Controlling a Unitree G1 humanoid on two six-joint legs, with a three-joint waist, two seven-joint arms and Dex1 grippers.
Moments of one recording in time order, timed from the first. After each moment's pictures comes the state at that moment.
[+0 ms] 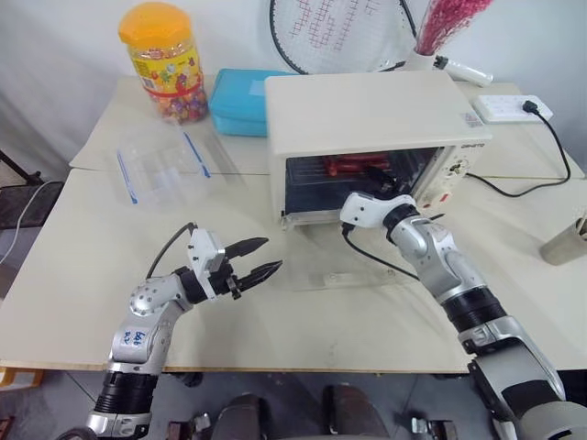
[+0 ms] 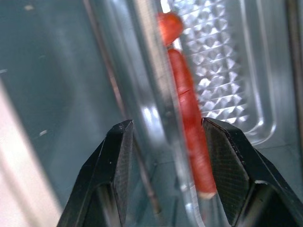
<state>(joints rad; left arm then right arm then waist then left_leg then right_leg) -0.22 0.39 0.04 -0.09 -0.41 0.15 -0.88 -0.73 -0.47 0.31 0.41 -0.65 -0.13 0.07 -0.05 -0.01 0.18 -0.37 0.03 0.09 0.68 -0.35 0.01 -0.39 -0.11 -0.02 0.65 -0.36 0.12</state>
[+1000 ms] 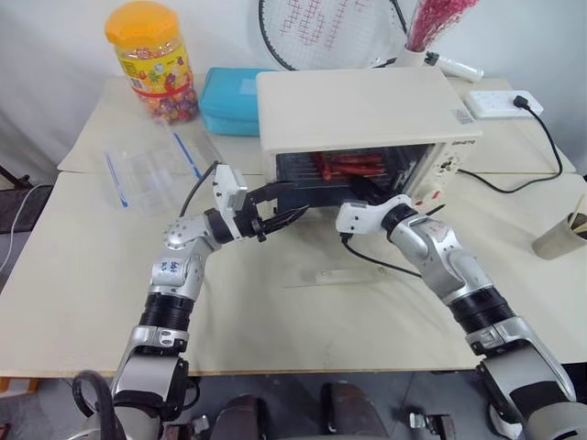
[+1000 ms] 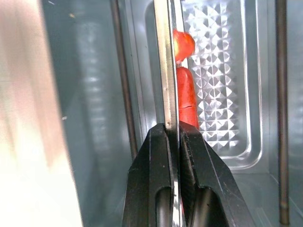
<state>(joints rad) -0.67 0.29 0.02 0.36 -0.41 0.04 -0.98 -0.67 -0.54 0.34 0.27 -0.74 -0.17 0.14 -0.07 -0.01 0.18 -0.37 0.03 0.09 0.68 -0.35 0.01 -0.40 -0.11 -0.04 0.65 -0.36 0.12</state>
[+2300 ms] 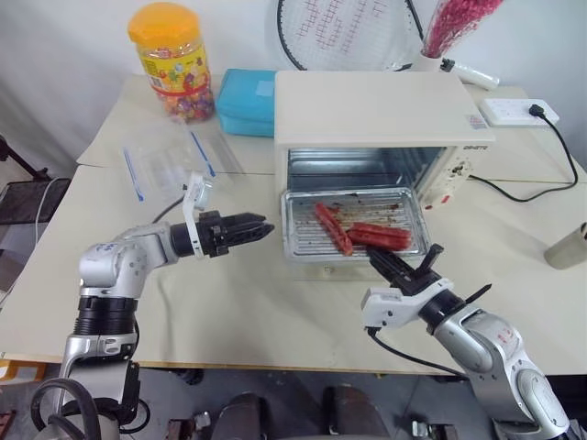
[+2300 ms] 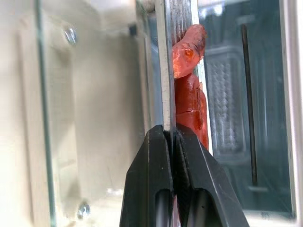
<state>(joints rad) -0.62 0.54 0.14 0.08 -0.78 1.15 -0.88 0.06 -0.61 0.11 -0.59 -0.76 -0.10 0.41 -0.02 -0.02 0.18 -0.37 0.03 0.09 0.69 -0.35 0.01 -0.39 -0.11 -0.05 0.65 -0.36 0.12</state>
